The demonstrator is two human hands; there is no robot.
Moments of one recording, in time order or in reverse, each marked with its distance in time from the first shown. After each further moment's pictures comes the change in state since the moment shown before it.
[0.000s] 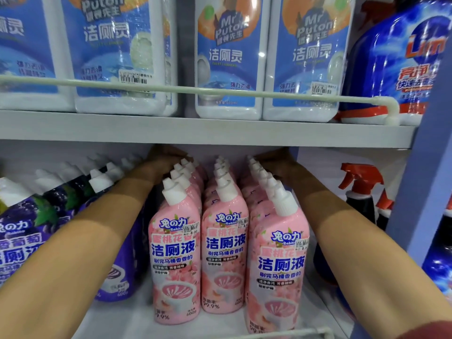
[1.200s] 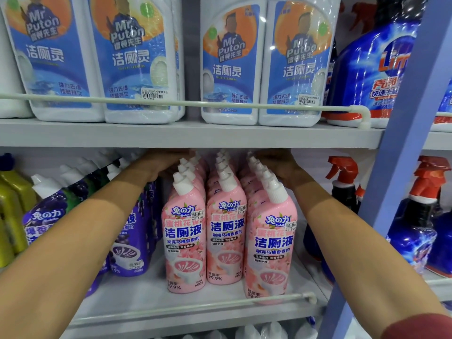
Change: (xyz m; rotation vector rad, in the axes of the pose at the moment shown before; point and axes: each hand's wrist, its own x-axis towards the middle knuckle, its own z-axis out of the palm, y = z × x) left_hand -0.050 0.022 -0.017 -0.101 -0.165 -0.124; right_hand -0.064 -0.009 -0.005 0.107 0.027 -0.068
